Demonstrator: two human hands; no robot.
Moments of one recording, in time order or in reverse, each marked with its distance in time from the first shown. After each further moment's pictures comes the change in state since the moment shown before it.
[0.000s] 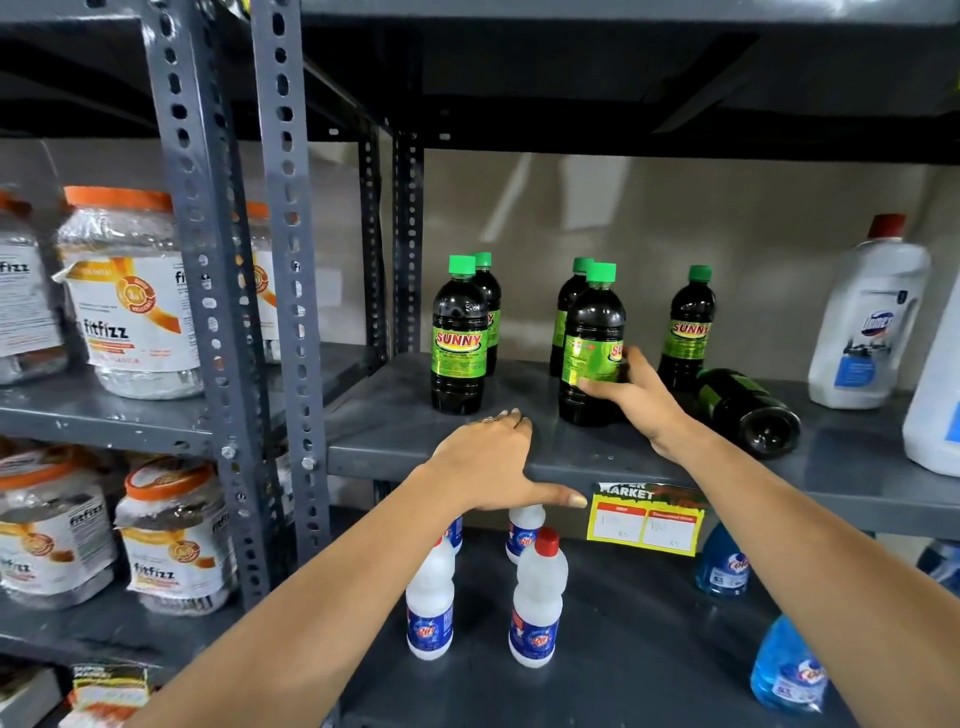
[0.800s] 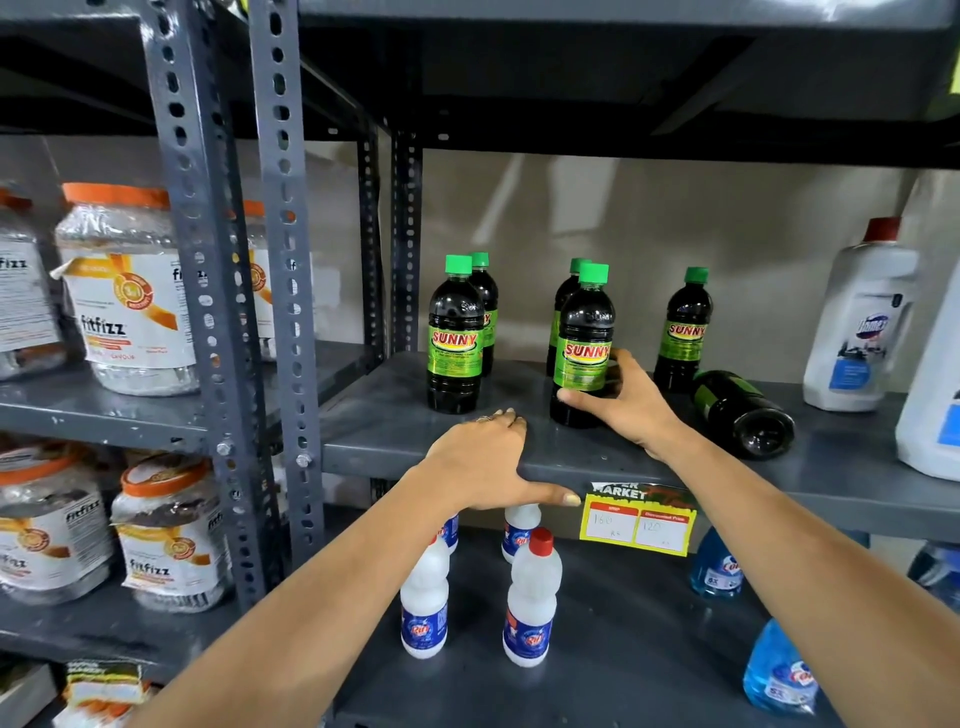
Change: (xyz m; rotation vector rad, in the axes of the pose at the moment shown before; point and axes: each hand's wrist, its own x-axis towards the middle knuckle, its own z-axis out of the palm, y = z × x) left_hand -0.001 0.002 -0.001 0.011 0.008 -0.014; right_hand -0.004 0.002 0.002 -0.216 0.005 -0.088
